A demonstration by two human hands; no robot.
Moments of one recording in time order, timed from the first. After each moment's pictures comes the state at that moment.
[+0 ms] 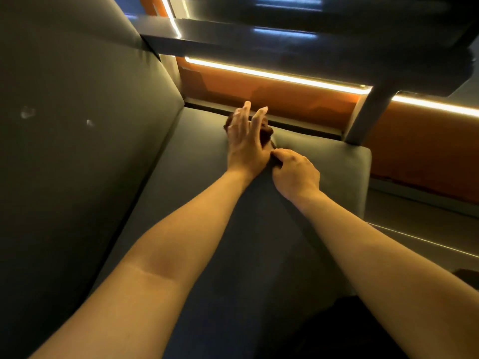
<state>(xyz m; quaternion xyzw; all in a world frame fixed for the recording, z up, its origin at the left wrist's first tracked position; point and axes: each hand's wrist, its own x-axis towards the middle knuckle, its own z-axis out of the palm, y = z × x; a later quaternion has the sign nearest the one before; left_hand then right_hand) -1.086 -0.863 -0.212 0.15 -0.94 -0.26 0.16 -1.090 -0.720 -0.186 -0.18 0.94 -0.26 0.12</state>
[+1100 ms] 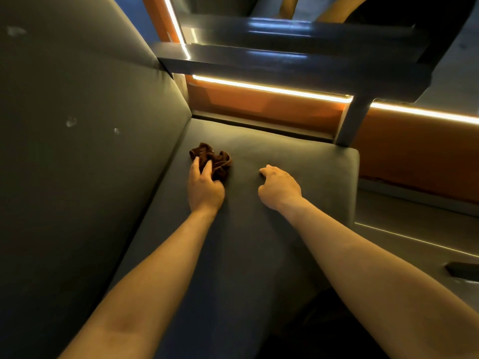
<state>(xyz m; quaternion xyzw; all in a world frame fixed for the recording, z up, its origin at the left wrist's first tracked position) -0.963 -0.903 -0.207 0.34 -0.90 -0.27 0.09 -1.043 -0.732 -0.152 -0.19 0.92 -0.22 0.27</state>
